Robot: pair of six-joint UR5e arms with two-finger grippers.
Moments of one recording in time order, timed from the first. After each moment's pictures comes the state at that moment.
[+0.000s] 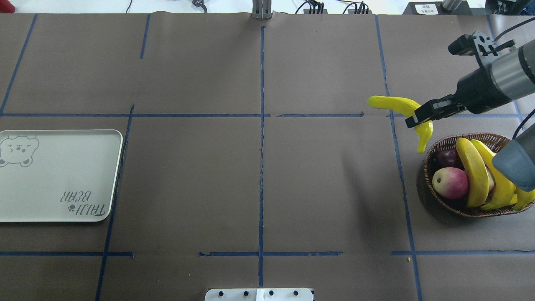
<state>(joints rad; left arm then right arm) -1.37 -1.55 -1.83 -1.76 -2.40 -0.26 0.98 -1.39 1.95 -1.15 2.41 0.80</state>
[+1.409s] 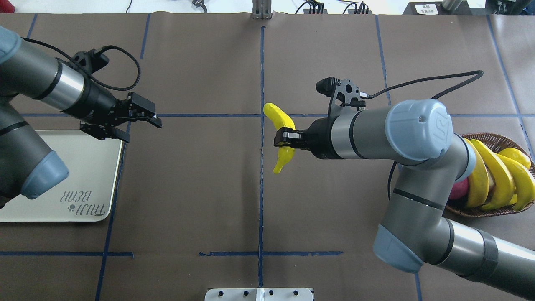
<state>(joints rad) -0.85 -1.91 -1.85 -2.02 -2.35 -1.49 0.51 -1.12 1.93 -1.02 1.77 1.42</state>
